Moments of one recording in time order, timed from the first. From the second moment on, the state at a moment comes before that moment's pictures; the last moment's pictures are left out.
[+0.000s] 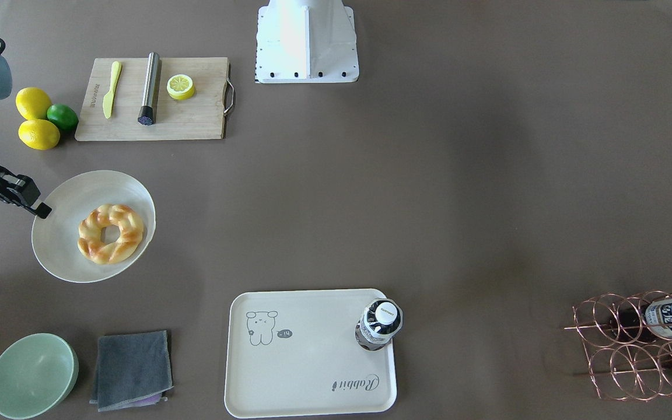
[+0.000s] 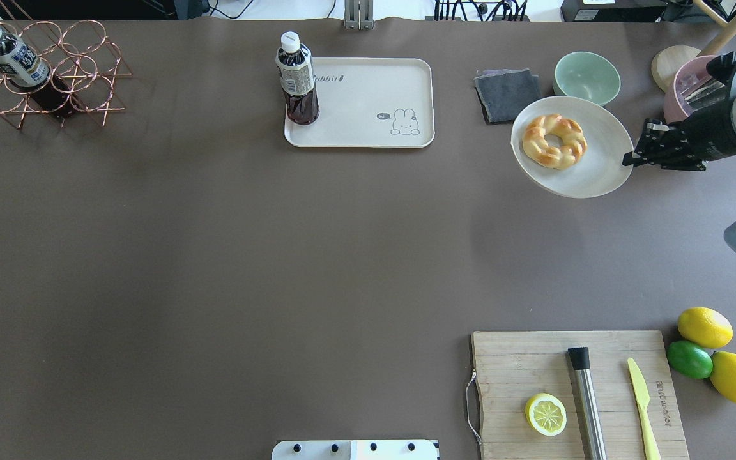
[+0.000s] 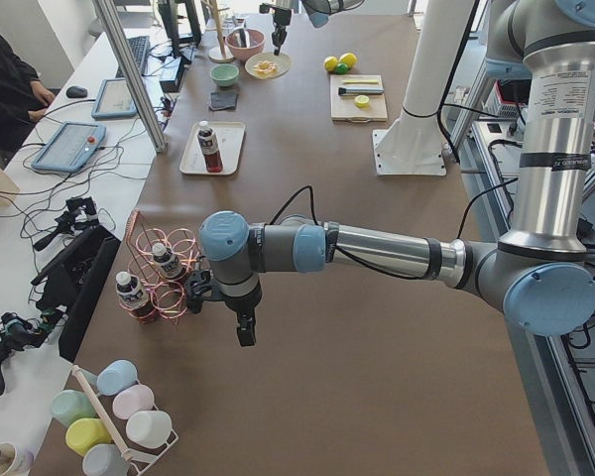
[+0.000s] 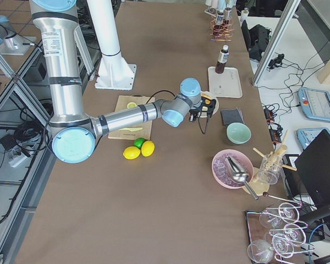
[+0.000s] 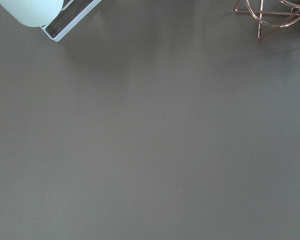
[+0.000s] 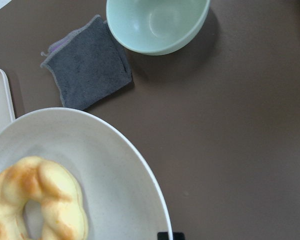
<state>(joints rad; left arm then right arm) -1.58 -1.61 -1.68 -1.40 -2.30 -0.09 1.08 -1.47 1.72 -0.90 2.29 1.30</state>
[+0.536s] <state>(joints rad) -1.58 -1.61 -1.68 -1.40 -2.30 -0.09 0.95 -1.17 1.51 -0.94 2.10 1.49</state>
